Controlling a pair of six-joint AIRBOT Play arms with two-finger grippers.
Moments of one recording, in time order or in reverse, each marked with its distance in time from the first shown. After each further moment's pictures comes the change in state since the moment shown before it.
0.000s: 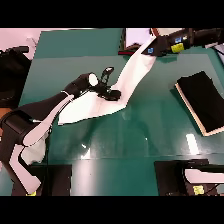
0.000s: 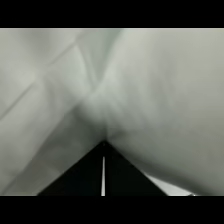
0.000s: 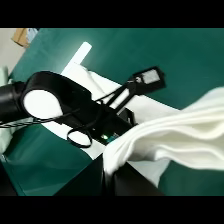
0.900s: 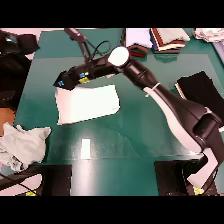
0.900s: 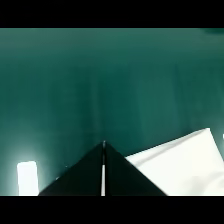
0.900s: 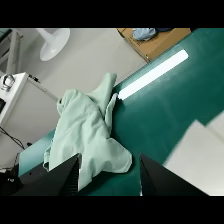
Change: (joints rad) left arm 0.546 0.636 0.073 0.294 -0.241 0.006; right arm 0.625 -0.408 0.214 0.166 -0.436 -0.113
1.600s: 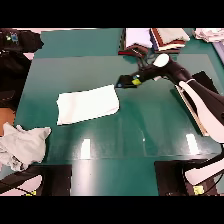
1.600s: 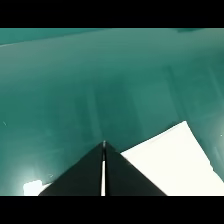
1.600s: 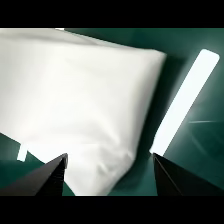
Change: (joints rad) left arm -0.104 0.046 -0.004 0.008 0.022 0.044; right arm -0.472 0.161 -0.550 -0.218 0.136 0.146
